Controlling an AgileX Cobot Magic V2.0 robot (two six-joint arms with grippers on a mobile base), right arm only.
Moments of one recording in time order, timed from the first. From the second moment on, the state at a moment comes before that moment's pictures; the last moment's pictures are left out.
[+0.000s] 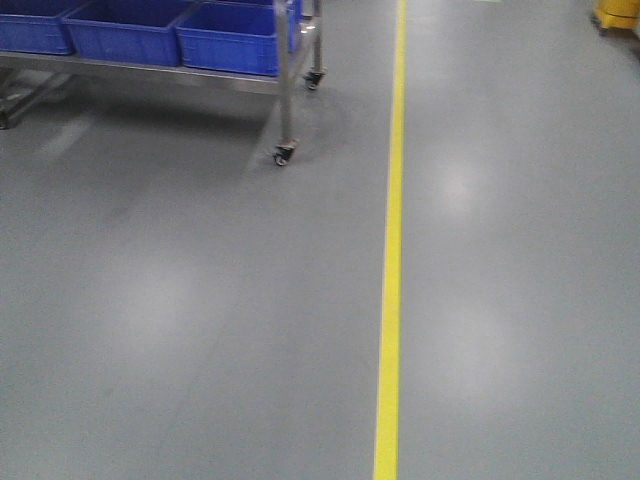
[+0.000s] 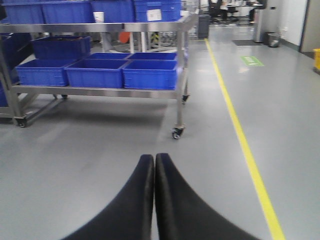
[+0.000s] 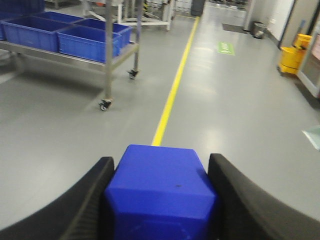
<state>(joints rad) -0.10 -0.02 -0.41 0.11 0.73 -0.24</state>
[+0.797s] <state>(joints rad) -0.10 -0.02 -0.41 0.11 0.73 -0.24</state>
